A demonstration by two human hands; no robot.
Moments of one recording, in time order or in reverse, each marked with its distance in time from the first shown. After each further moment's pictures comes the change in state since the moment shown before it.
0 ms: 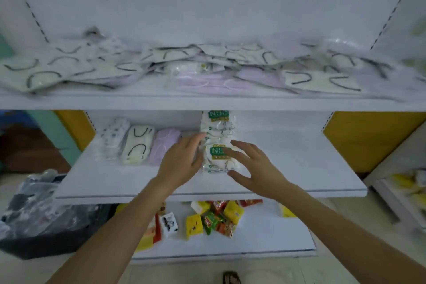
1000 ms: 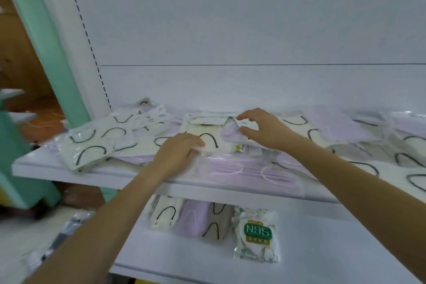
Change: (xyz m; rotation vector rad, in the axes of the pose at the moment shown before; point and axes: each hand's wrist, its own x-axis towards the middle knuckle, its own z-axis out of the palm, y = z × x) left_hand 0.154 -0.071 -0.128 0.299 0.050 -0.104; right_hand 0.252 0.012 -0.140 0.118 0.014 0.028
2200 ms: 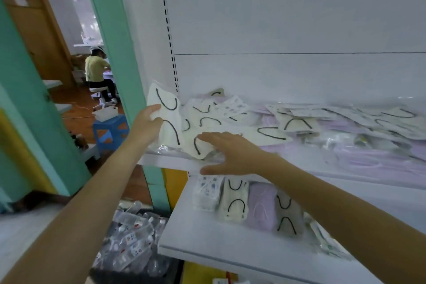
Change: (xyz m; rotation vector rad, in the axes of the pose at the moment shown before) left_hand -0.092 -0.261 -0.133 -0.585 0.230 -0.715; right_hand 0.073 -0.246 0.204 -0.170 -0.277 -0.280
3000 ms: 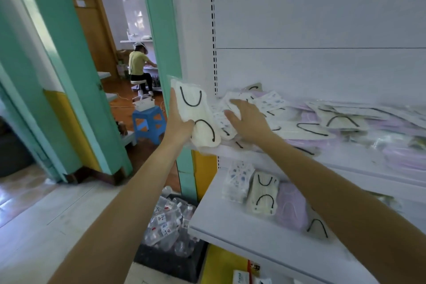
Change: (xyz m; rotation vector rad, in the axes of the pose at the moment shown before) left_hand -0.038 -0.025 -0.022 -0.238 0.087 0.140; right_hand 0.067 -0.030 0.014 0.265 0.344 0.206
